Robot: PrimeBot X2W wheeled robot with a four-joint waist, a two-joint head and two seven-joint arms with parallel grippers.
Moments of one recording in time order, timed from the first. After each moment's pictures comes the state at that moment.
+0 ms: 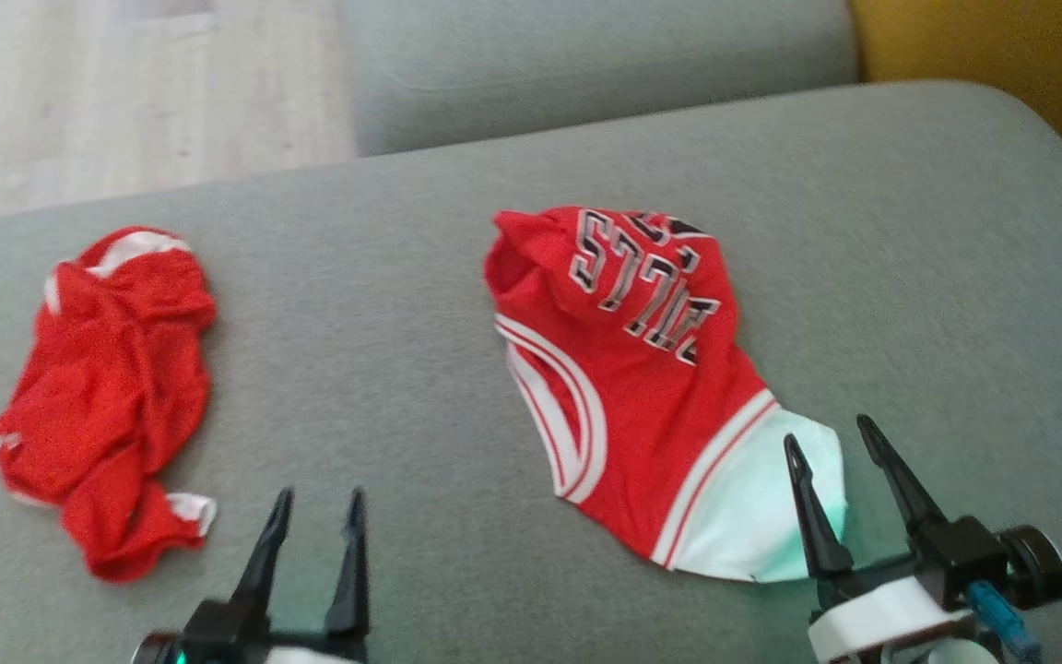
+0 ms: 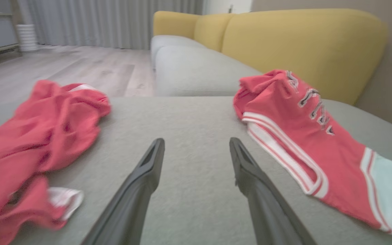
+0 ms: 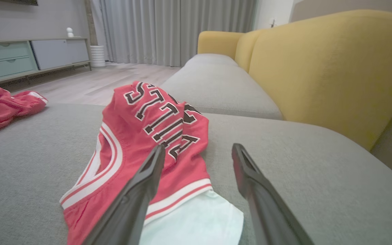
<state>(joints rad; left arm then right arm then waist) 0.05 0.20 -0.41 0.18 -0.38 0.12 -0.25 0.08 -0.05 0.09 0.17 -0.06 0.13 -0.26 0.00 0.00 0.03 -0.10</state>
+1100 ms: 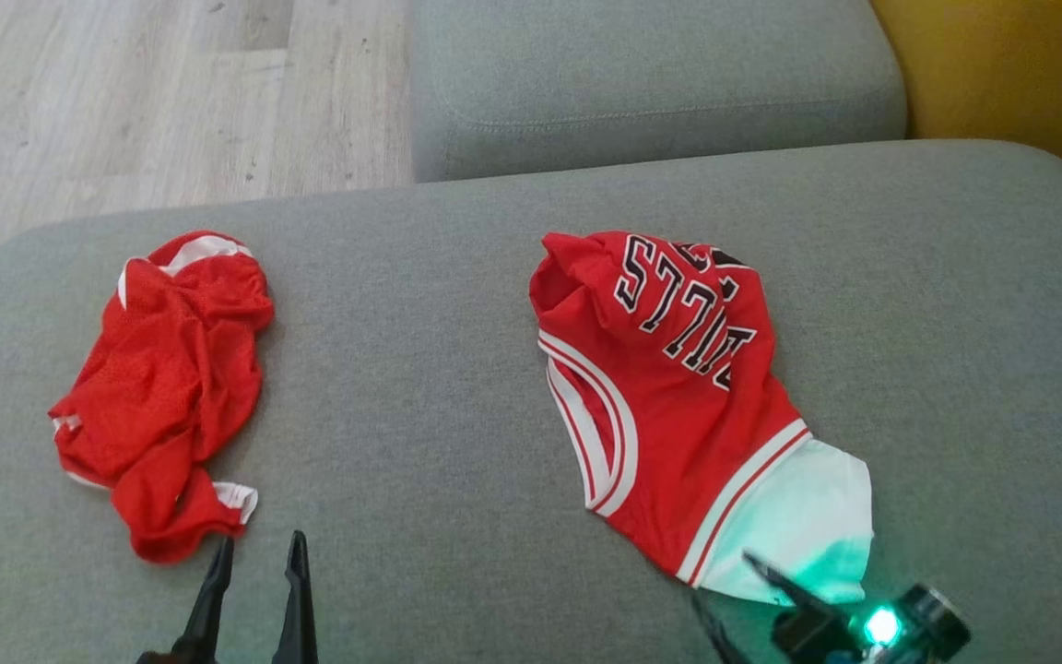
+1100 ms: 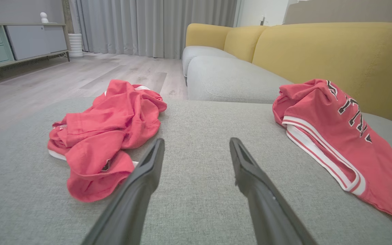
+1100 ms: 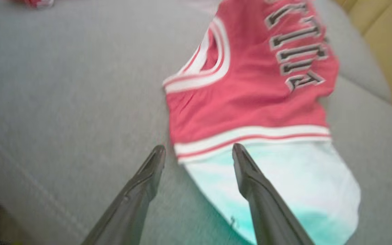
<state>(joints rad) 0.20 0.06 -0.07 0.18 -0.17 -0.07 -0.25 0.12 -0.18 0.38 0.29 -0.16 0.13 -0.12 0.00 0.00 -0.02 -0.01</state>
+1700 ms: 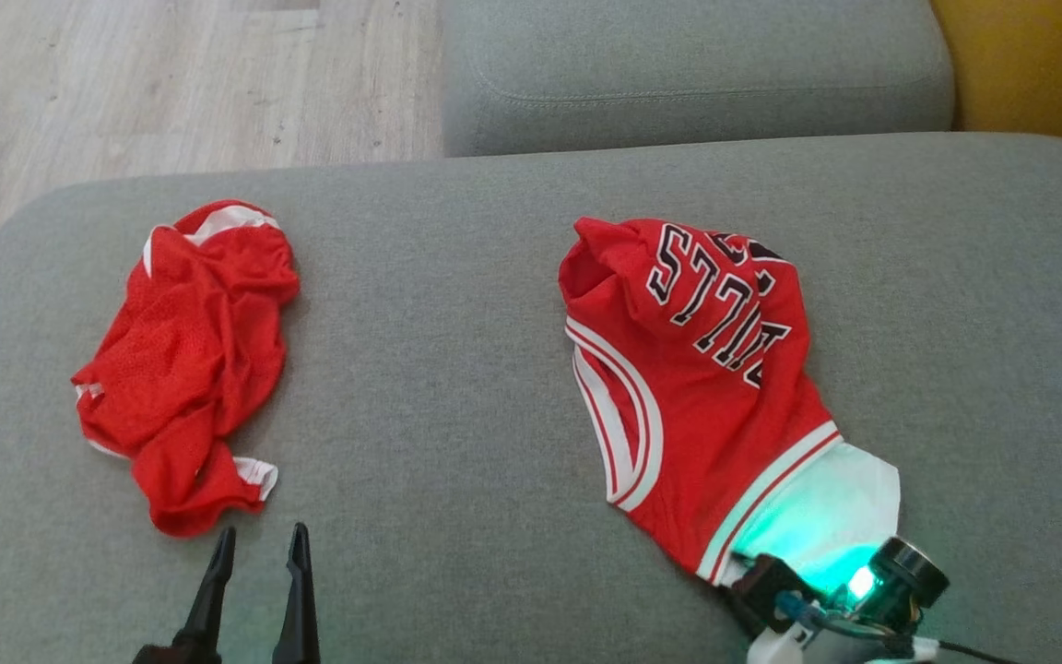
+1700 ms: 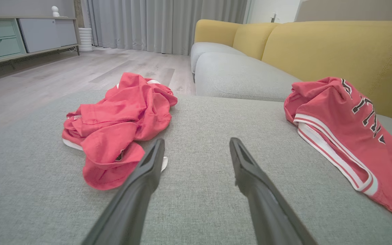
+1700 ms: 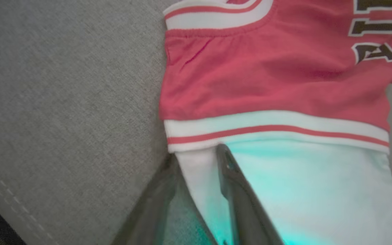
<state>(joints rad) 0.19 0.05 -0.08 0.18 -0.18 -0.08 -0.25 -0.06 -0.24 0.52 0.46 -0.19 0.13 0.12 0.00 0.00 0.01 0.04</state>
